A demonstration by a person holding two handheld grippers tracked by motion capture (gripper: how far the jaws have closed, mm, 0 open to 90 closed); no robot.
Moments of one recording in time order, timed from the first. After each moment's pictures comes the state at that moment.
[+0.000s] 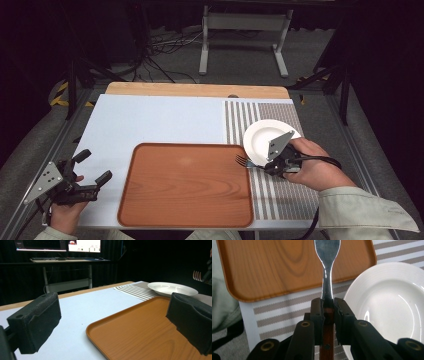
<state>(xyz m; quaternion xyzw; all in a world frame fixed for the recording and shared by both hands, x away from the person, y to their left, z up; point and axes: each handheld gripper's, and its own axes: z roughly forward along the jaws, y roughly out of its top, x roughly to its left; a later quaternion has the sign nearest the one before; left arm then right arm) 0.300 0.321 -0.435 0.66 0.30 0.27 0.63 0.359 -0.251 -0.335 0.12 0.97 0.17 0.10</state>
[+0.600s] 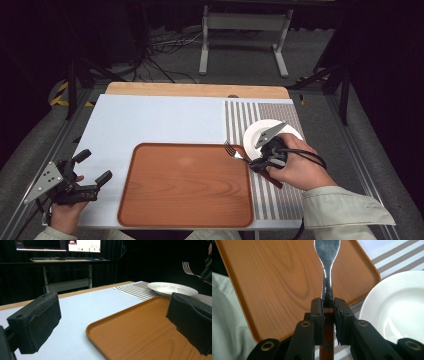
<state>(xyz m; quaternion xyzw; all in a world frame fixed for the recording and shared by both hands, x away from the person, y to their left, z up) 0.300 0.321 -0.435 0.66 0.30 0.27 0.63 0.362 -0.220 -0.328 0.26 0.94 0.23 0.06</state>
